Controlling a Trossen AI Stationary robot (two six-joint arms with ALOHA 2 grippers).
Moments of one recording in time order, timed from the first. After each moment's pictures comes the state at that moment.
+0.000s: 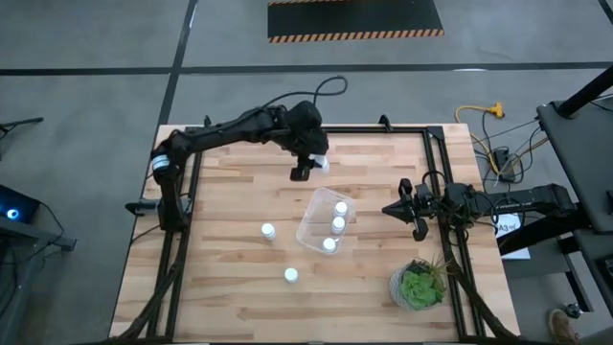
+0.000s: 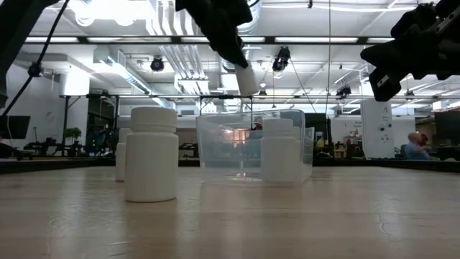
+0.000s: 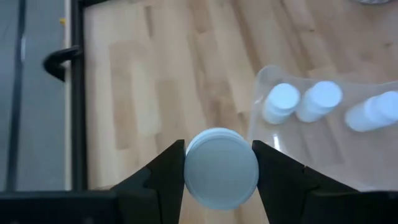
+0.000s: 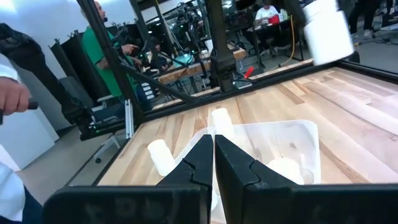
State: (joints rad) left arm 0.33 1.85 1.88 -0.90 0.19 0.51; right arm 0.04 0.29 0.01 0.29 -0.05 0.37
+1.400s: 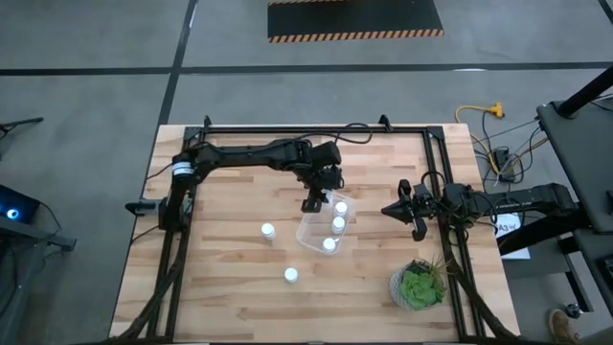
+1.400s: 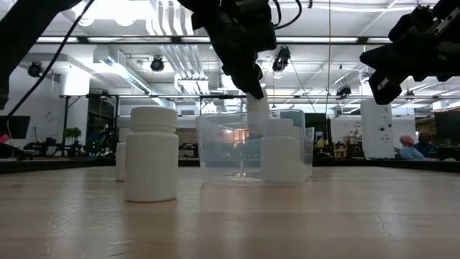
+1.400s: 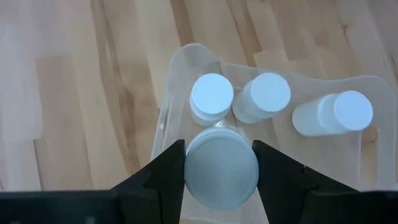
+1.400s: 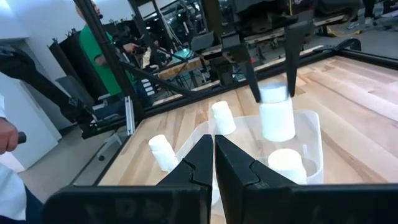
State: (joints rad) left arm 0.19 2.00 1.82 -0.86 0.24 0.35; right arm 0.04 0.31 0.01 0.29 -0.05 0.40
